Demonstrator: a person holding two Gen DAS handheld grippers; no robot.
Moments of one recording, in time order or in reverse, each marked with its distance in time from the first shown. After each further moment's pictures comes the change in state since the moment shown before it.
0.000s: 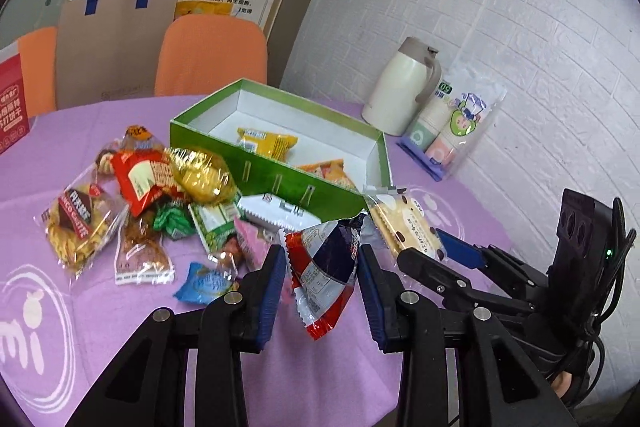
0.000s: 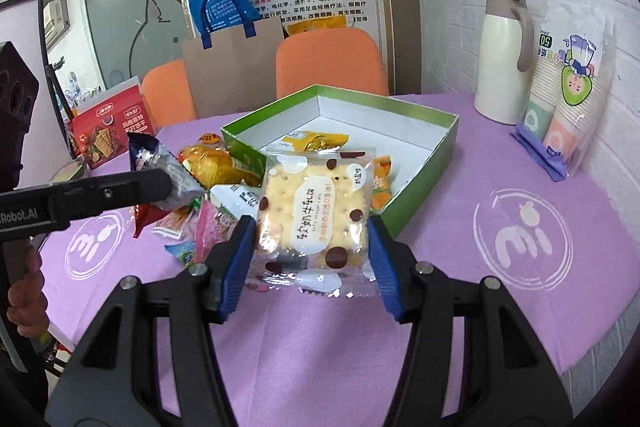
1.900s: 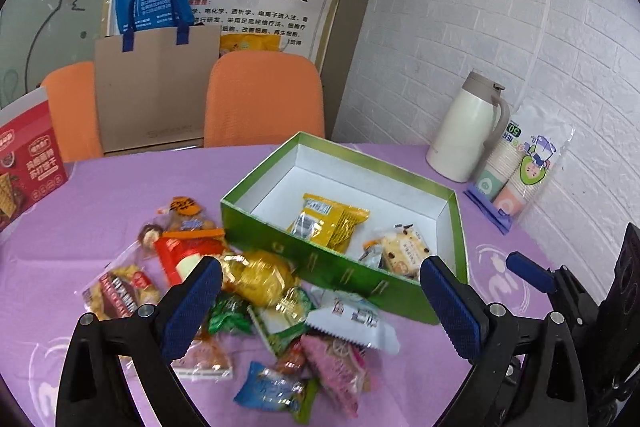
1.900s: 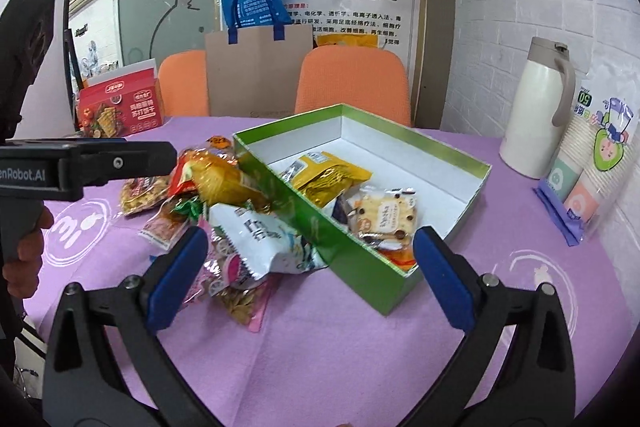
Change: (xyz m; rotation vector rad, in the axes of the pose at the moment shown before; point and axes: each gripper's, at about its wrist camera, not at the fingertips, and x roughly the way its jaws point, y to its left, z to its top) left arm 0.029 0.018 0.054 -0.010 -0.084 0.248; right arm 0.031 0.022 0.006 -0.172 -0.031 0.045
